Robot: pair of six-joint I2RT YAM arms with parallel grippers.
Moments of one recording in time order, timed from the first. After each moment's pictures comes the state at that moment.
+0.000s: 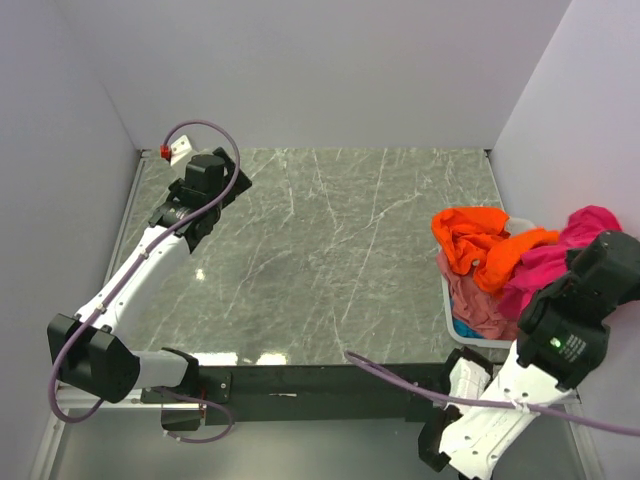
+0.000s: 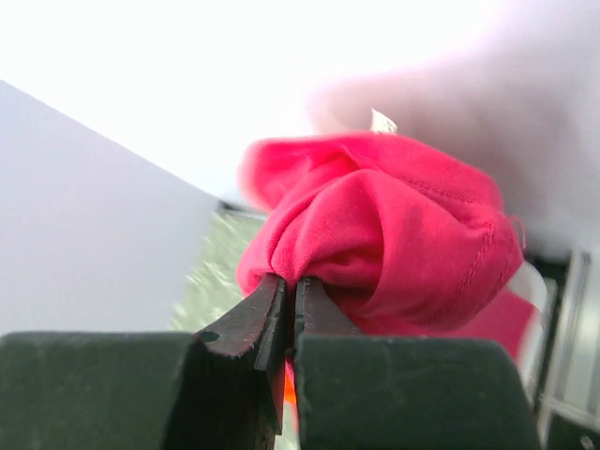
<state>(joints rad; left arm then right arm) -0.36 1.29 1.20 -0.41 -0.46 -0.80 -0.66 0.75 1.57 -1.10 0.38 0.67</state>
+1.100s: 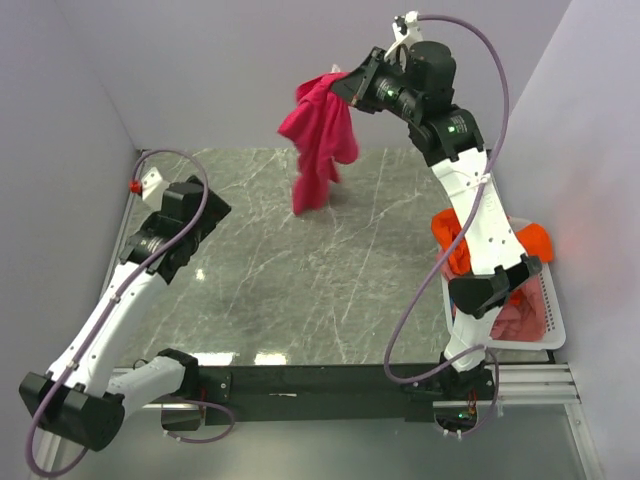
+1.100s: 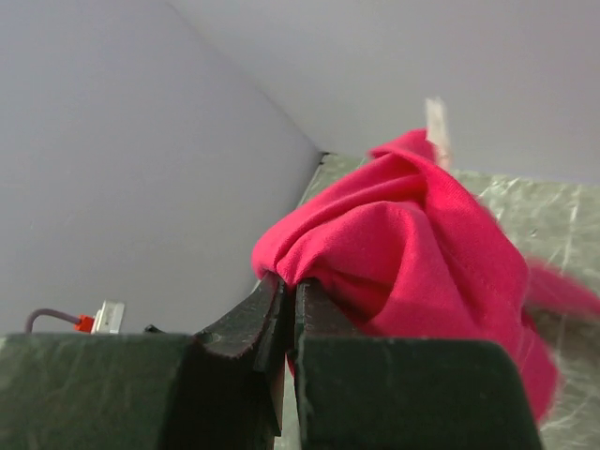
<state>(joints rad) -0.34 1.06 1.10 -0.64 -0.46 -0.95 0.42 1.84 2.38 -0.60 -0.24 0.61</state>
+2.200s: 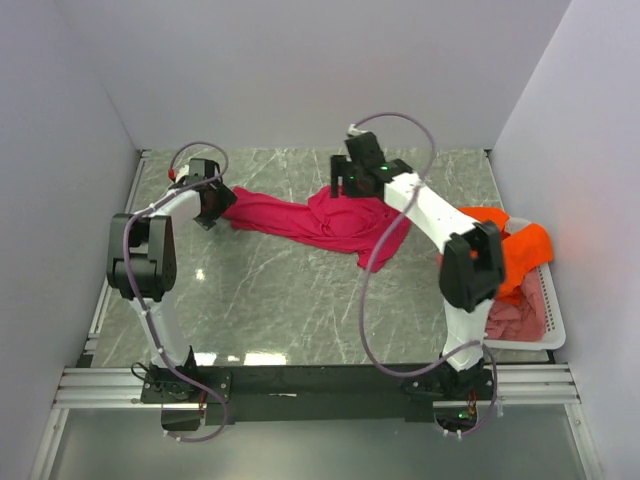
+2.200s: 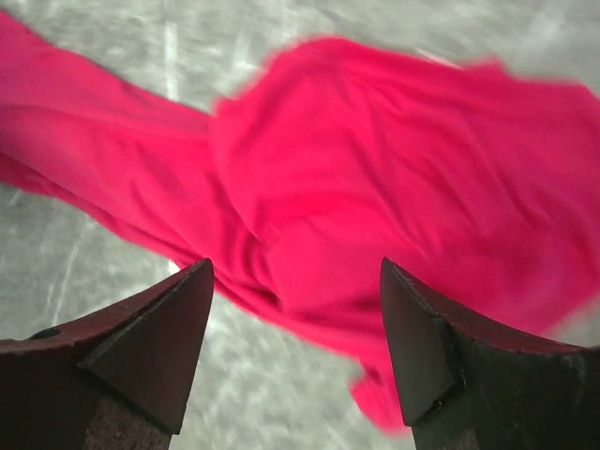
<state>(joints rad) -0.07 1.91 1.31 -0.33 -0.16 -0.88 0.47 1.86 1.64 -0.55 0.10 0.37</state>
